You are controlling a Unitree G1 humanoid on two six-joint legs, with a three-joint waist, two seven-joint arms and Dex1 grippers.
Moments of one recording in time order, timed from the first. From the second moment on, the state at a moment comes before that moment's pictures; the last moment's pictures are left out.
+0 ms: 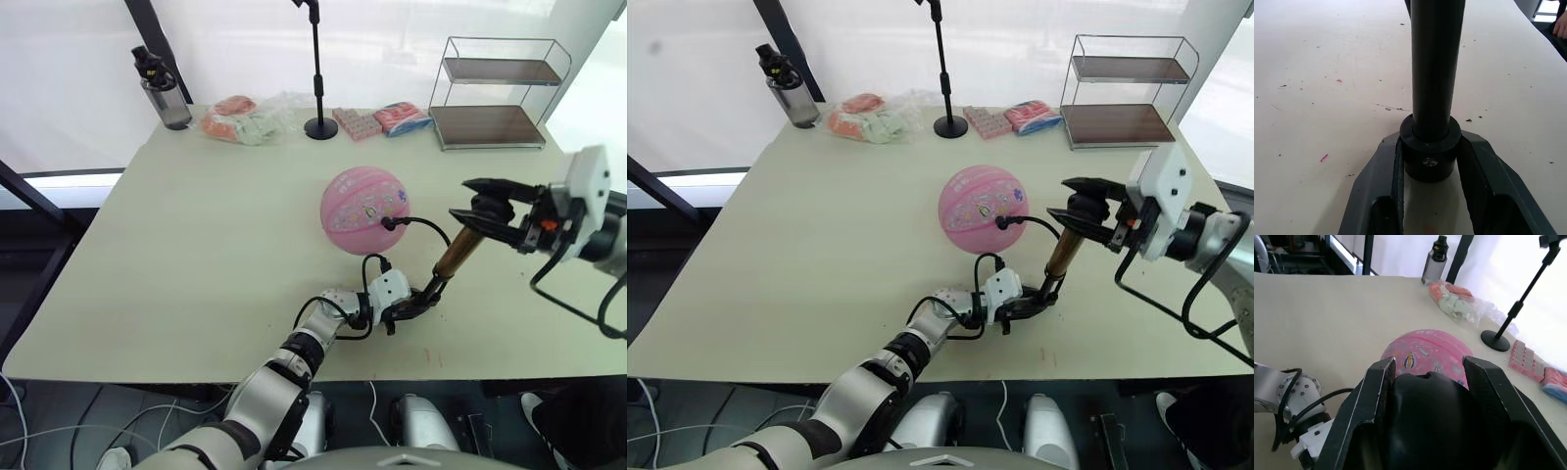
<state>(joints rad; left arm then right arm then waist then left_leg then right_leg) -0.60 -0.05 -0.32 1.07 0.12 -0.44 -0.85 -0.23 -0.86 -0.19 -0.50 0.67 0.51 0.81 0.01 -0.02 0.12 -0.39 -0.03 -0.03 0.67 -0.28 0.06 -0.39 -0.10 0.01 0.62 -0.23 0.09</state>
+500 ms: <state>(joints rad) -0.60 -0.05 -0.32 1.07 0.13 -0.44 -0.85 -0.06 -0.67 -0.01 -0.40 0.39 0.27 0.76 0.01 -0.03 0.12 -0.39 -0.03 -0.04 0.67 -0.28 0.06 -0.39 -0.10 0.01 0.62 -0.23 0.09</state>
